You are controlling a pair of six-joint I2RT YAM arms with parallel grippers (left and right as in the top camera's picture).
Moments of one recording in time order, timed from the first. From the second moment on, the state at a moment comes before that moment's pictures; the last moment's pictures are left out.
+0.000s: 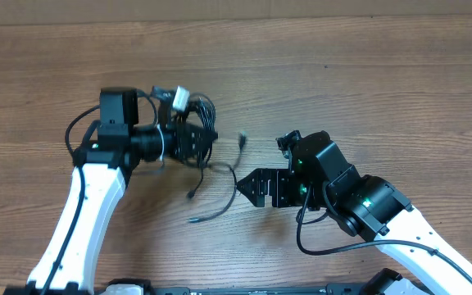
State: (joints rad) left arm -0.06 1.36 0.99 -0.57 1.00 -0.11; right arm 0.67 1.15 0.94 -0.65 -0.35 0.73
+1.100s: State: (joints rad) left arm -0.07 1.33 0.99 -1.18 1.07 0.63; right arm 0.67 1.15 0.94 -0.45 -0.44 0.44
